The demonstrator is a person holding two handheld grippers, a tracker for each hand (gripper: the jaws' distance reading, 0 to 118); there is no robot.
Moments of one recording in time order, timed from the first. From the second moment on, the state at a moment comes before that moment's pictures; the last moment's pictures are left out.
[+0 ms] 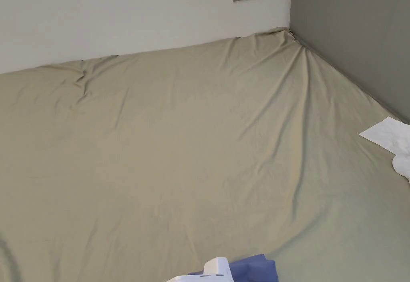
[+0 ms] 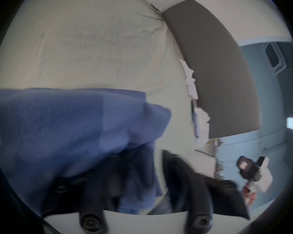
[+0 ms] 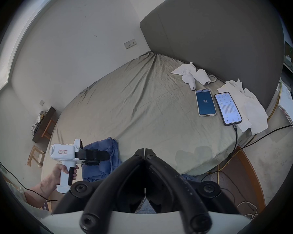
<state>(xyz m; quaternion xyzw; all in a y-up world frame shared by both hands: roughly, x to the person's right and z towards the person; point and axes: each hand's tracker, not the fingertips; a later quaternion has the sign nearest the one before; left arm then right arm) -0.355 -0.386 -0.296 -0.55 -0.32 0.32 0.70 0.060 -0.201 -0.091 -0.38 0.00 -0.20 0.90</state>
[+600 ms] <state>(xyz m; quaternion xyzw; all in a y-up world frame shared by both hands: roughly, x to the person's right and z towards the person) -0.333 -0.386 -0.279 -0.58 -0.34 0.23 0.71 0.053 -0.207 -0.091 -0.39 0.01 -0.21 0.90</state>
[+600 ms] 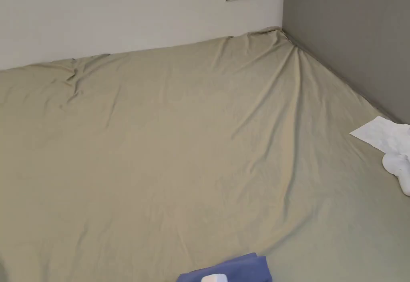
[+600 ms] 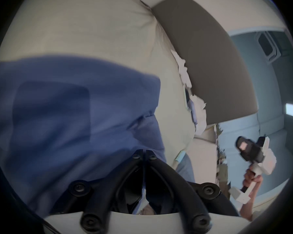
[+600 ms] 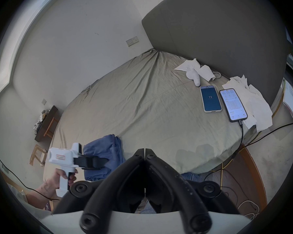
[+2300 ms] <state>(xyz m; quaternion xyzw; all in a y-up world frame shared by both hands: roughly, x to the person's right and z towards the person) -0.431 -0.390 -0.255 -0.56 -0.22 0.33 0.73 -0.126 -0.349 -0.281 -0.59 0.14 0.00 0.79</state>
